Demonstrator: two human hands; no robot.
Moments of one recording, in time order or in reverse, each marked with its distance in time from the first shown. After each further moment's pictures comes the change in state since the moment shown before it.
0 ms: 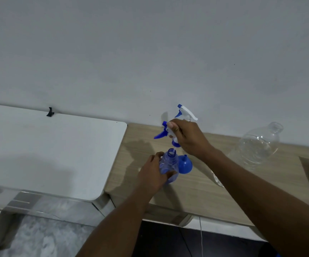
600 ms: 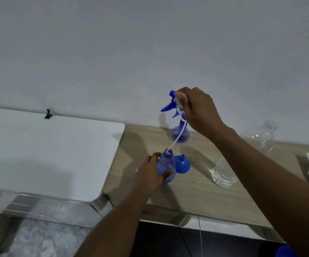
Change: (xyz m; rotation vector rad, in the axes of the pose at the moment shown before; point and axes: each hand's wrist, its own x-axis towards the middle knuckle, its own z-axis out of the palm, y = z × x) left_hand -0.005 -0.005 -0.003 -0.019 0.047 0.051; right_hand 0.029 -0.030 -0.059 -0.260 0.266 -0.140
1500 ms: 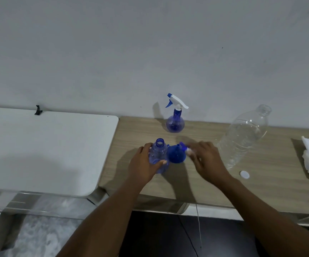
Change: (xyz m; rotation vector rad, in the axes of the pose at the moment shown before) left_hand -0.004 -0.003 -0.001 -0.017 0.093 0.079; right_hand -0.179 0.073 0.052 -0.063 -0.231 0.224
